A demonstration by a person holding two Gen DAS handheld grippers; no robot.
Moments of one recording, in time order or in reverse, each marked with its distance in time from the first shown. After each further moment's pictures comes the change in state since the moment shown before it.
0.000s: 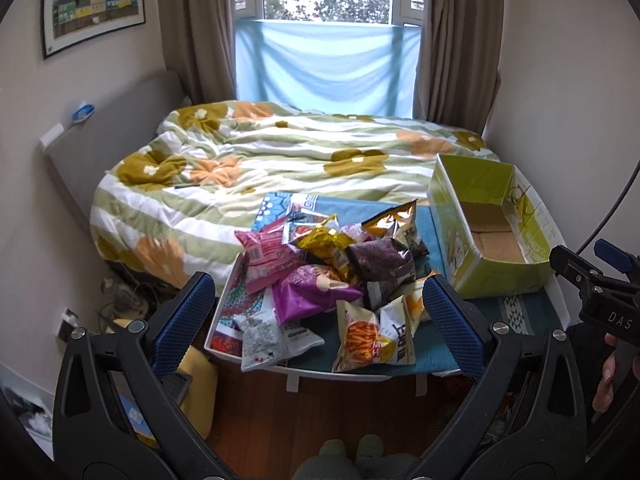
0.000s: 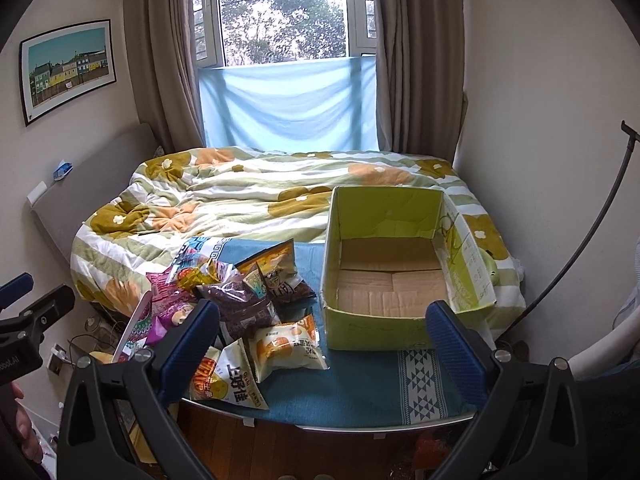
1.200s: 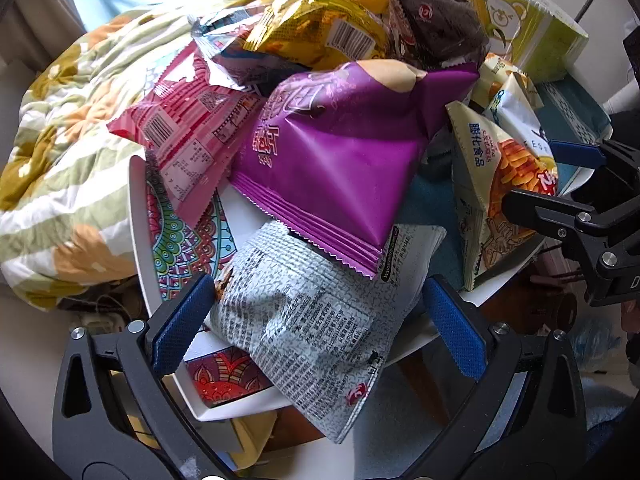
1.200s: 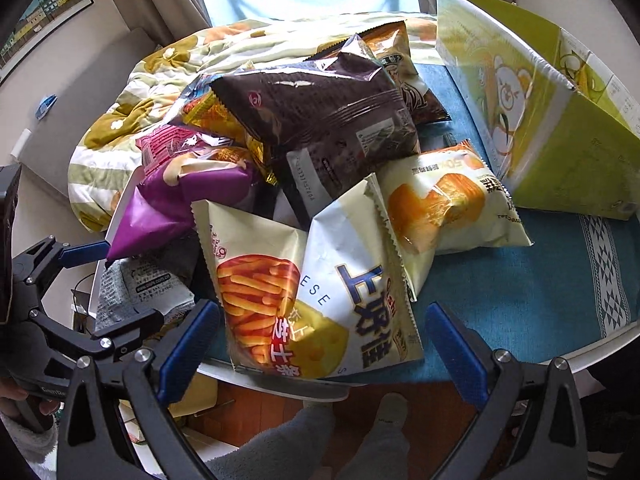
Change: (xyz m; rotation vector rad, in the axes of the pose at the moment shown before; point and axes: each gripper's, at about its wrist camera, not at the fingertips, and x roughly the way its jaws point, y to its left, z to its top) left arm 0.252 0.054 -0.094 0.471 0.473 -0.299; right arm 0.201 0.110 -0.121 0.074 0.426 0.099
